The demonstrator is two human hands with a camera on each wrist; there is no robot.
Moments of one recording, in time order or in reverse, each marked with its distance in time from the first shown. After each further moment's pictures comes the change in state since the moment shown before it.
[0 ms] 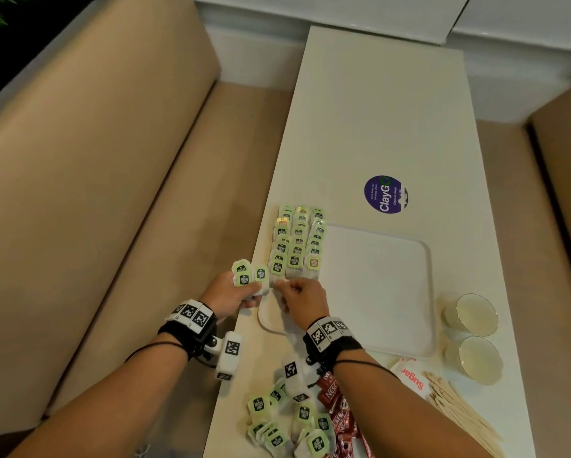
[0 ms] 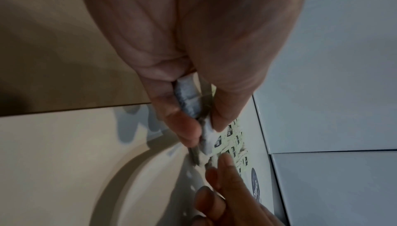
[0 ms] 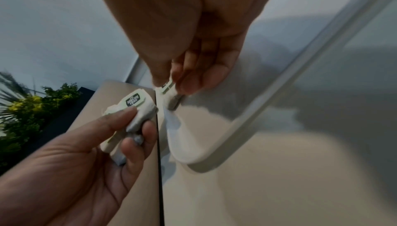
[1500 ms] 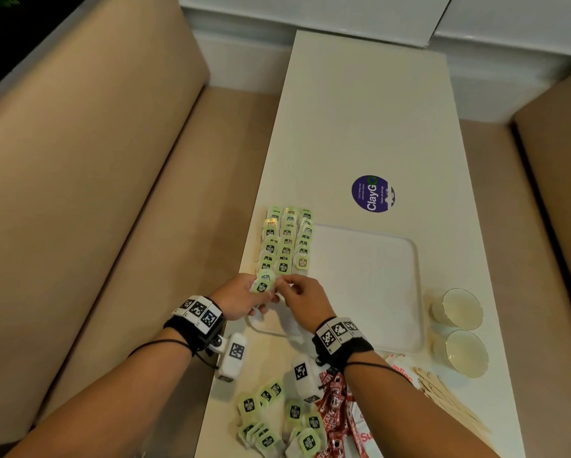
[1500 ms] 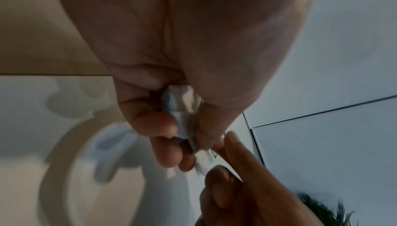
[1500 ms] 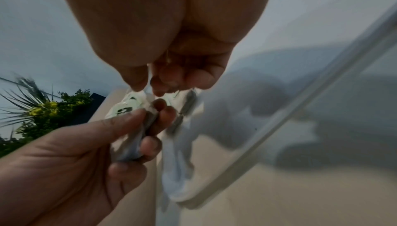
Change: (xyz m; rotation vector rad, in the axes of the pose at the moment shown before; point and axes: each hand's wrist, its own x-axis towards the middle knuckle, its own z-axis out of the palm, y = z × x) left_hand -0.010 0.026 0.035 0.385 -0.273 0.048; right_hand -0.010 0.002 -0.032 0.114 -0.091 -0.137
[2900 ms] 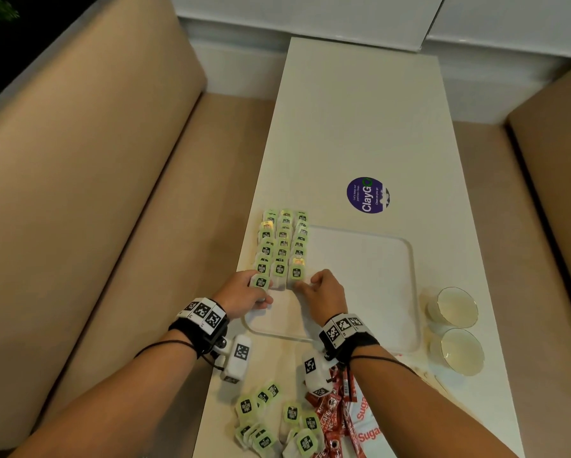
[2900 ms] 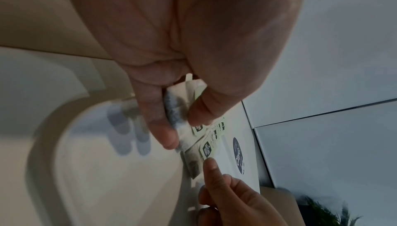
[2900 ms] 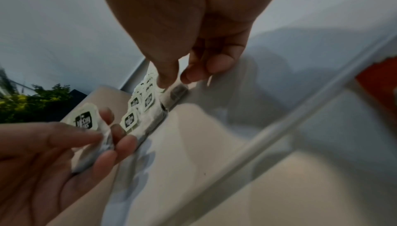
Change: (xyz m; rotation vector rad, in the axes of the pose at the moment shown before) left_hand 0.015 -0.004 0.012 -0.210 0.191 -0.064; right_hand 0.009 0.020 -0.031 -0.077 0.263 0.222
